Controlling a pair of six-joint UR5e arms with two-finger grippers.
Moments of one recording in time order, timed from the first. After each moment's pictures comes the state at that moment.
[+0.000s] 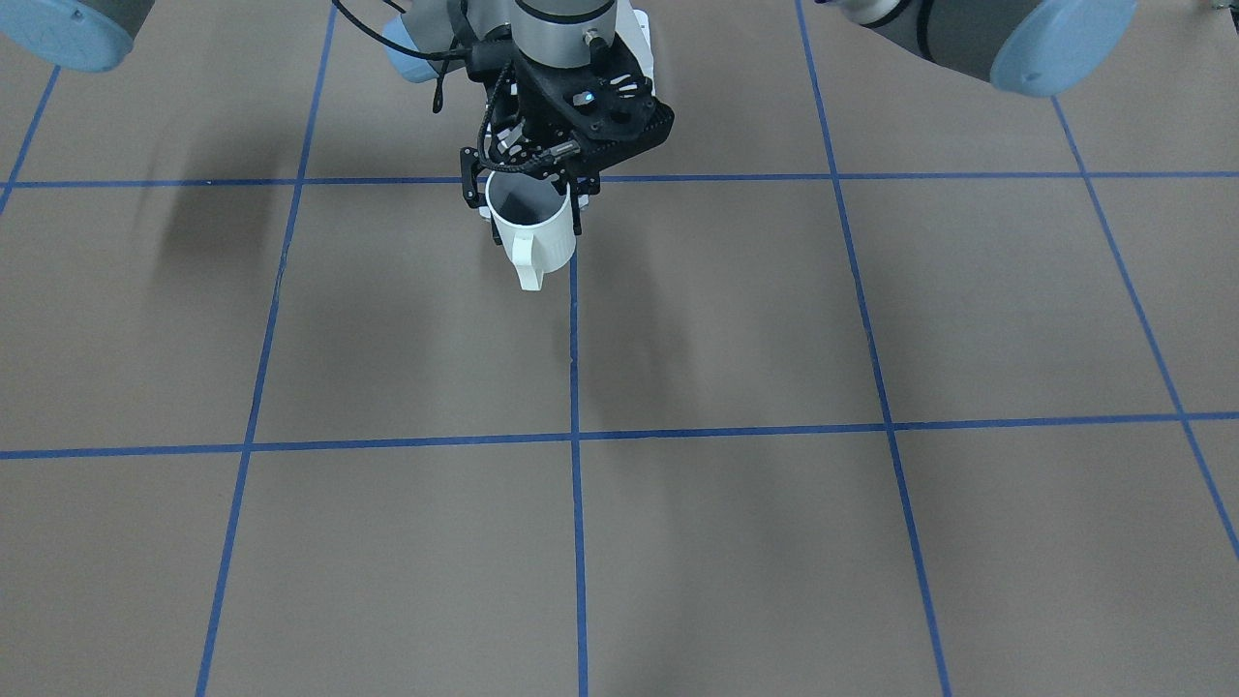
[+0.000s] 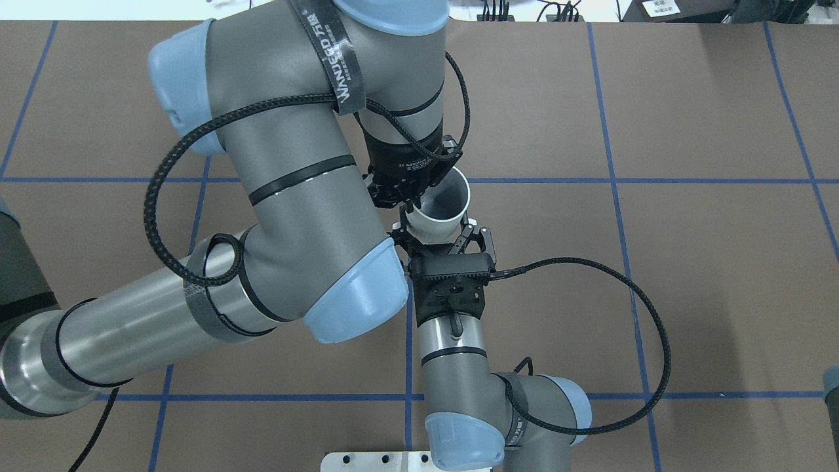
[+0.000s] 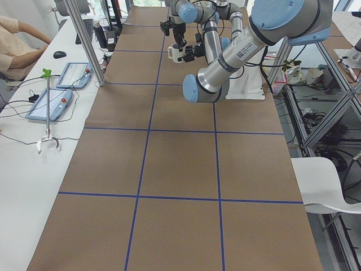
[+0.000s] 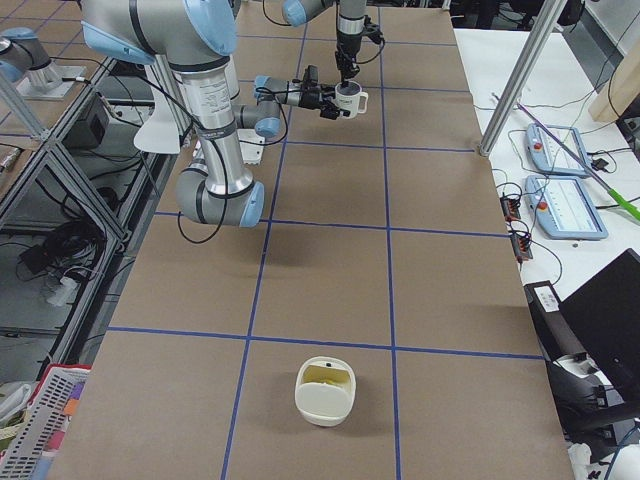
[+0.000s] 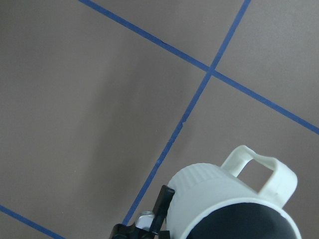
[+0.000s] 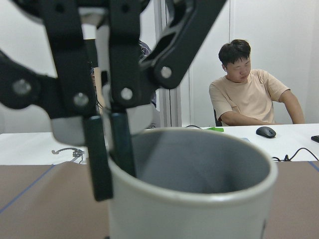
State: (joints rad) left arm -0.62 -2.64 -1.72 -1.07 -2.04 -1.62; right arm 0.11 -1.01 1.69 -1.03 0.35 1.16
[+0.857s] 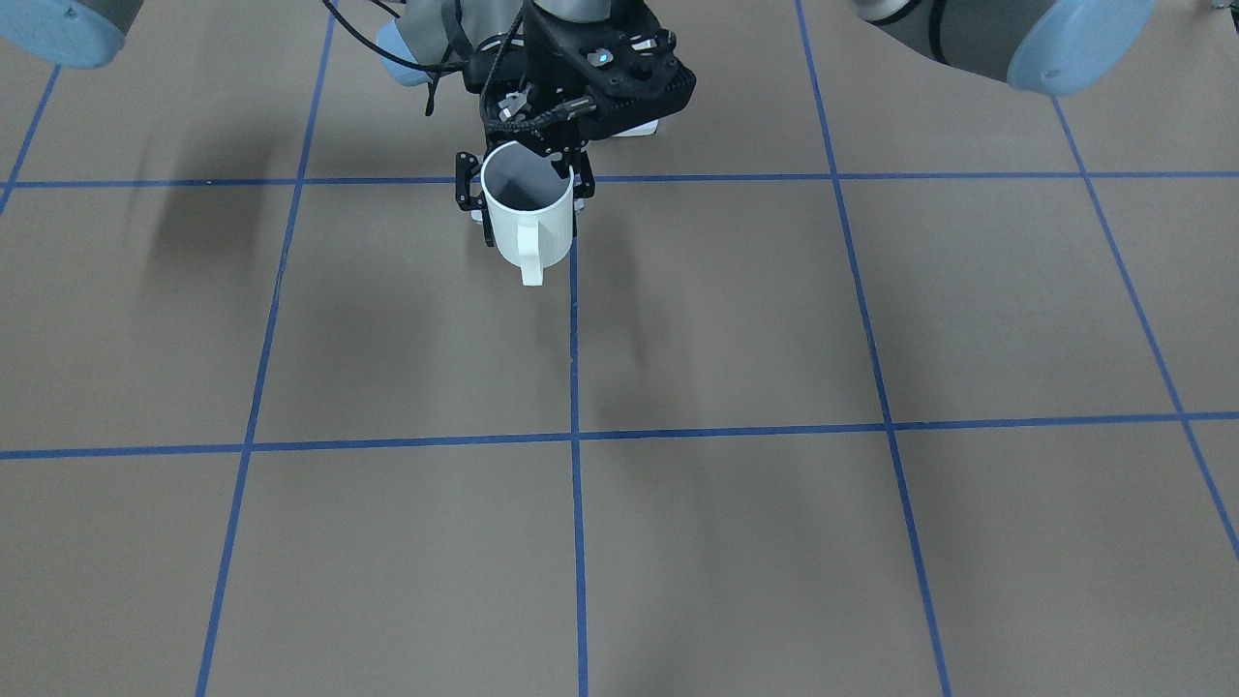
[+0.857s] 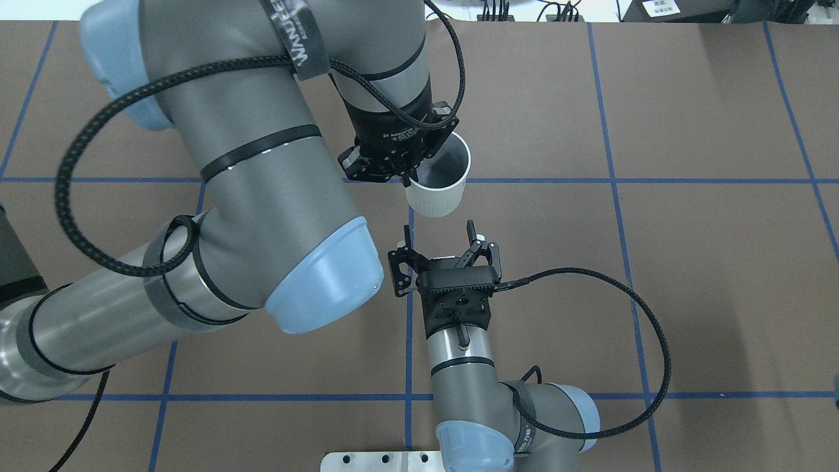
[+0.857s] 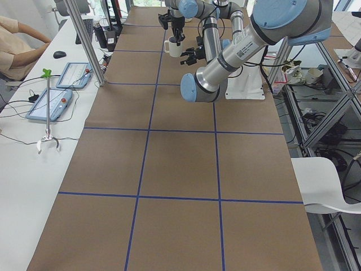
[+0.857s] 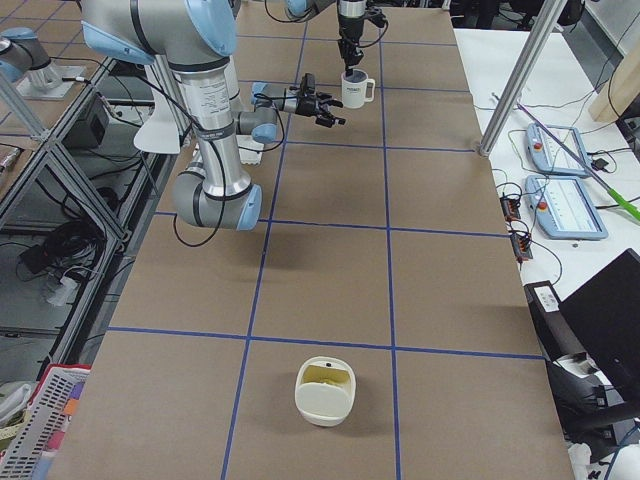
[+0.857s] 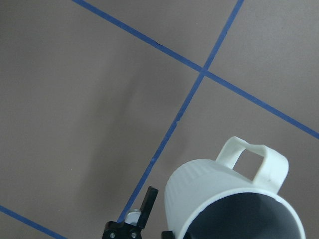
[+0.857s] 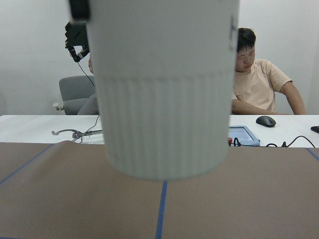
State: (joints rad) left arm -0.68 -2.64 -1.82 -1.07 -2.04 -1.61; right arm 0.10 -1.05 1.68 -1.02 0.39 1.17
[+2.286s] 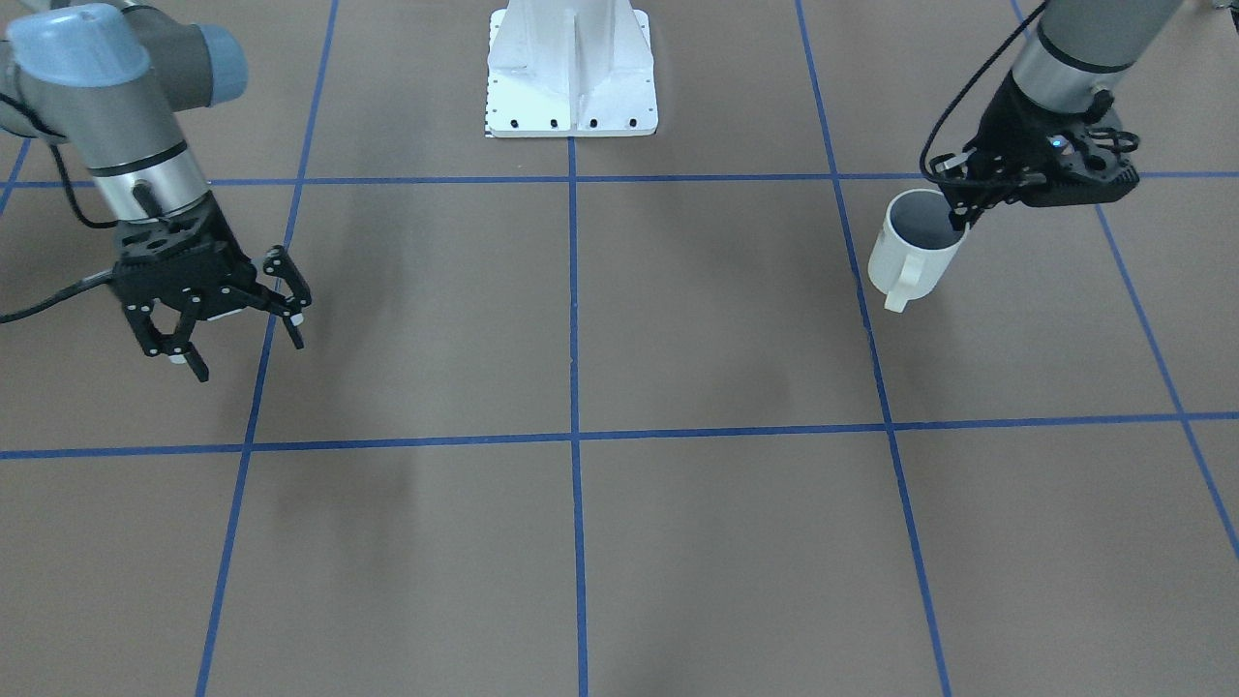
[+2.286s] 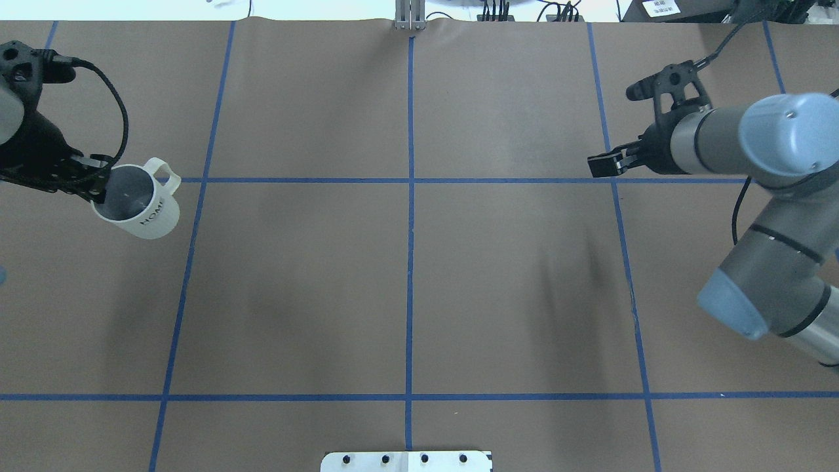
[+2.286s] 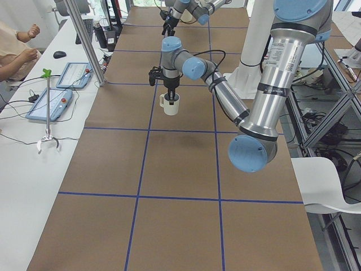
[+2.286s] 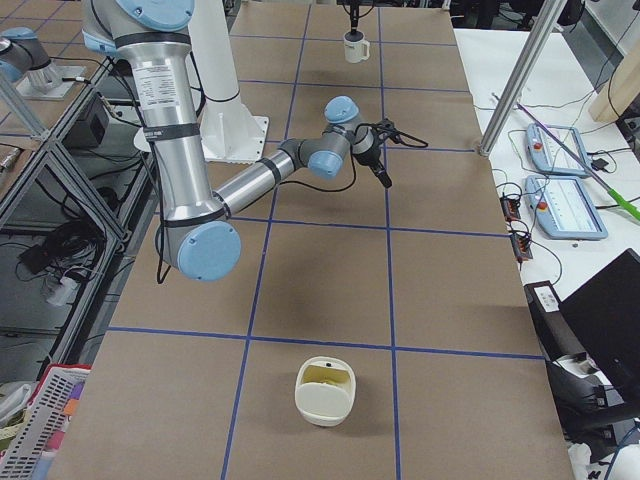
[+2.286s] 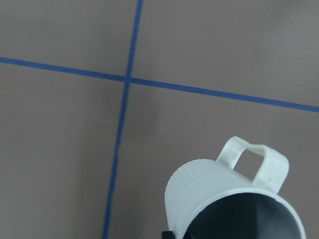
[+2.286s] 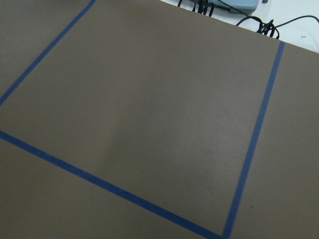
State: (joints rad) left arm -1.00 -1.78 -2.13 -1.31 -2.15 -0.74; right arm 0.86 -1.37 1.88 -1.11 1.83 0.61
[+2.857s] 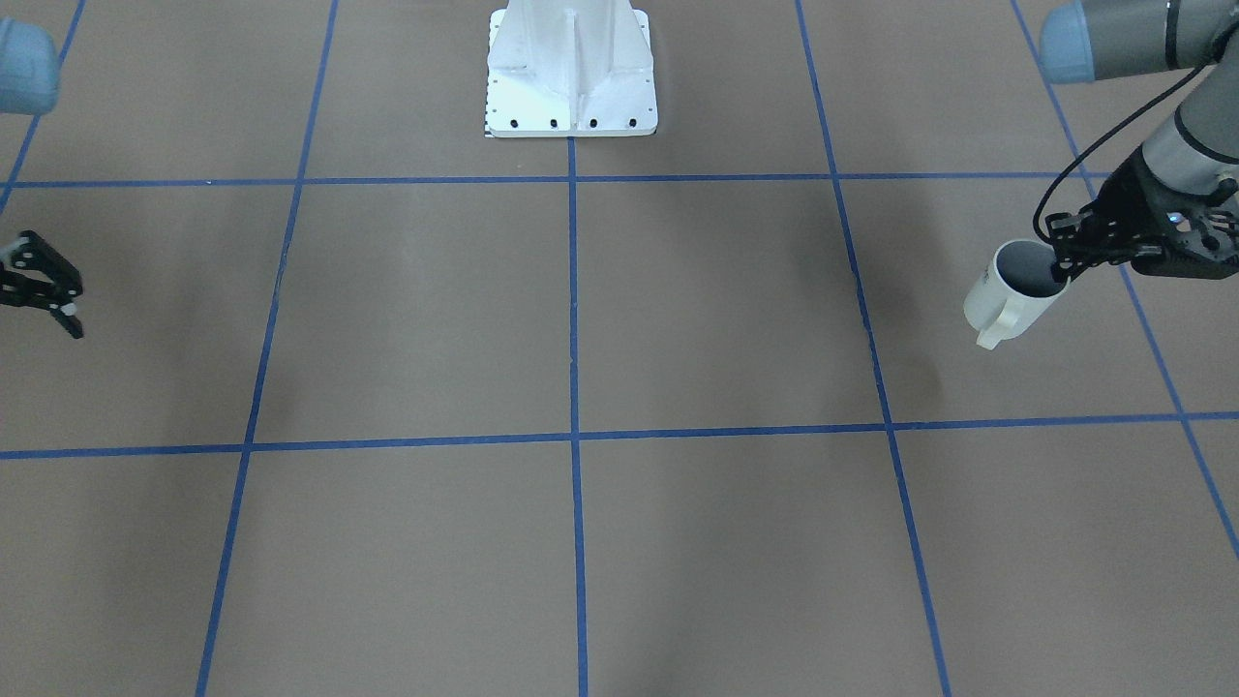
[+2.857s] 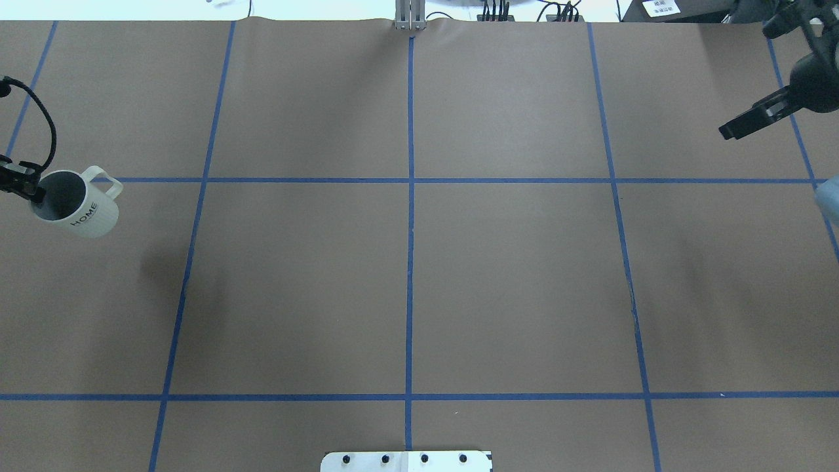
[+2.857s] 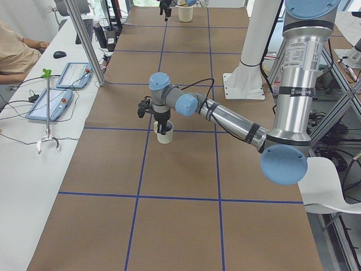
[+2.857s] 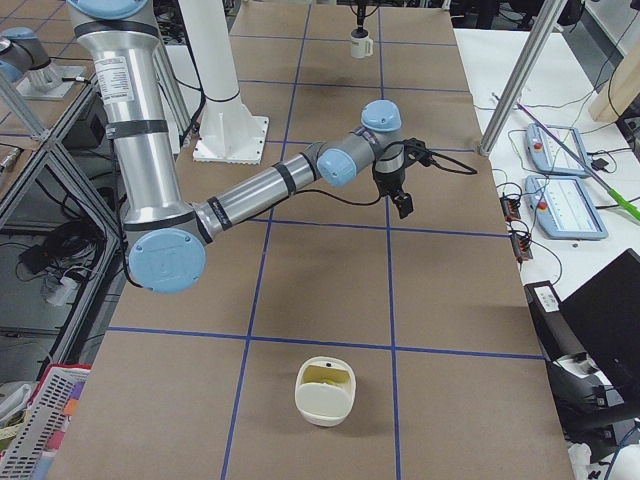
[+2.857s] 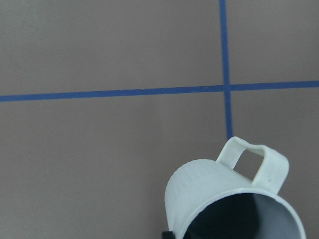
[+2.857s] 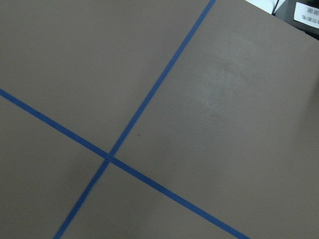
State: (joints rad) left arm -1.13 -1.61 -1.89 -1.65 -2.26 -0.49; right arm 1.22 -1.40 1.89 -1.46 2.19 0.13
